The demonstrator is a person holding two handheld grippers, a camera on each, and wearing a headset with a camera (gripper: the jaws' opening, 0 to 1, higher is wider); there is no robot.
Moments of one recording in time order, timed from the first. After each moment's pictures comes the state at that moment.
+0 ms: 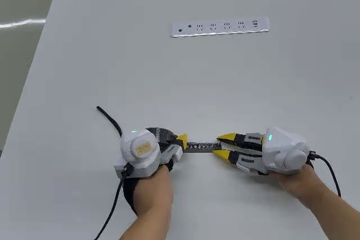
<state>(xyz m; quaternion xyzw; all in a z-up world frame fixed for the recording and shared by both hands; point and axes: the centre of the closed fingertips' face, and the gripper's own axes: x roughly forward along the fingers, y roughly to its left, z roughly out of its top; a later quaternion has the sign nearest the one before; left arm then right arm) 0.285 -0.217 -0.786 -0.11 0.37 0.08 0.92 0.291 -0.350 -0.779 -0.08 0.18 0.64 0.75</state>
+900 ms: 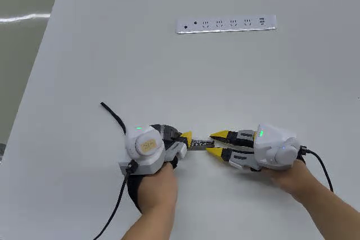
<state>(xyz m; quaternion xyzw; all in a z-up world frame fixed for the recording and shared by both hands) 0.286 -0.217 -0.786 -0.12 0.37 0.08 0.92 0.286 -0.323 -0.779 -0.08 0.18 0.65 0.73</state>
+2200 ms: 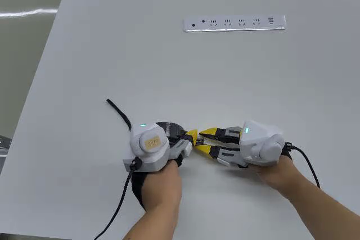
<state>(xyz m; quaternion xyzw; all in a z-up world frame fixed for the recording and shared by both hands) 0.288 -0.217 -0.784 -0.13 0.37 0.08 0.92 0.283 -0.286 -0.779 -0.08 0.17 0.67 0.72</state>
